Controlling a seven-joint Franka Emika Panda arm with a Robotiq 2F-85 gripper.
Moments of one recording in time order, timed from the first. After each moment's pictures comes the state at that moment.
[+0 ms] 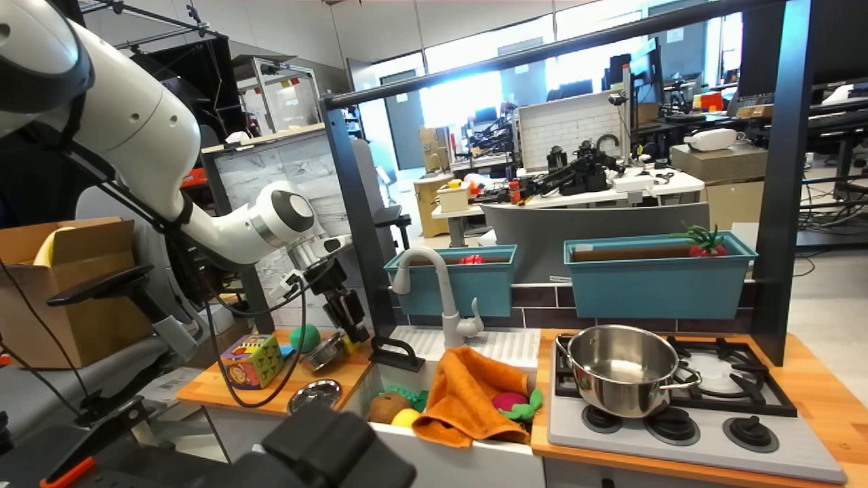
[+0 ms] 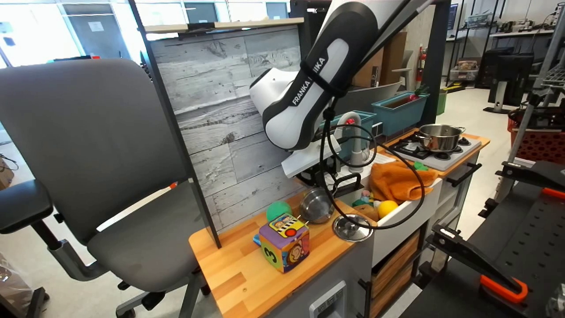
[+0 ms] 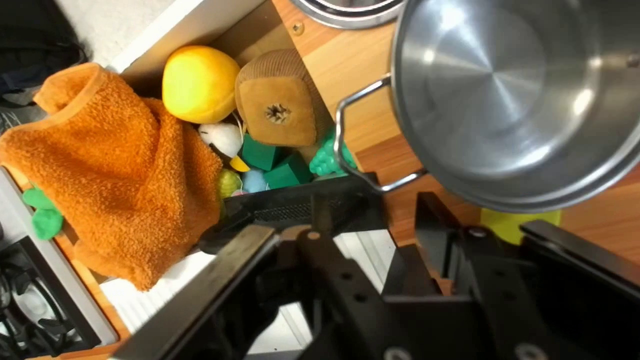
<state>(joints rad) 0.30 1.26 -0.16 -1.11 -0.28 2.12 0.88</state>
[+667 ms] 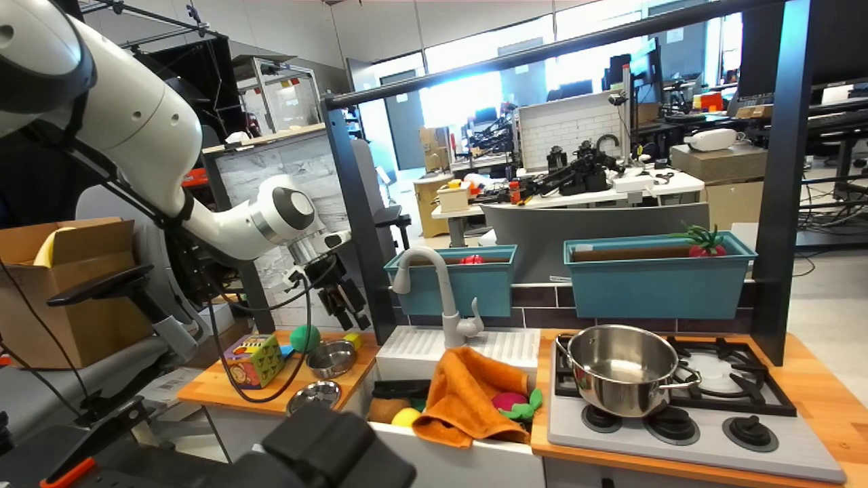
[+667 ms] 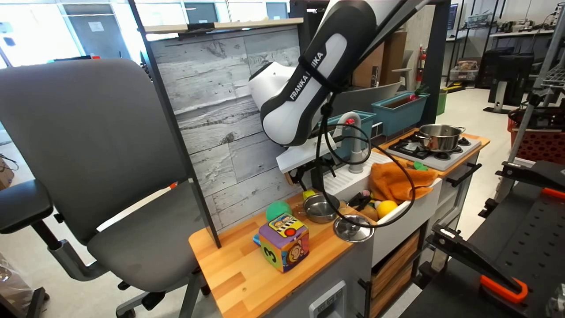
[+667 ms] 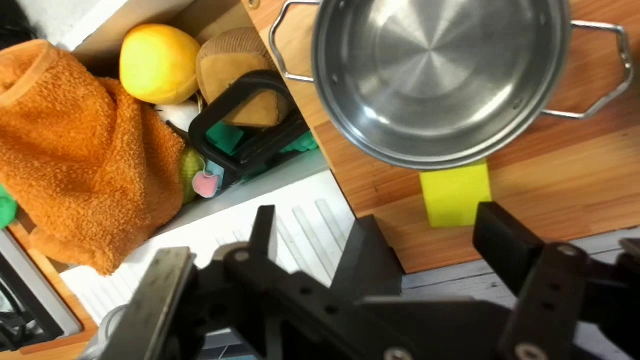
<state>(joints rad) 0.29 1.26 -0.14 -1.09 -0.26 2.18 0.86</state>
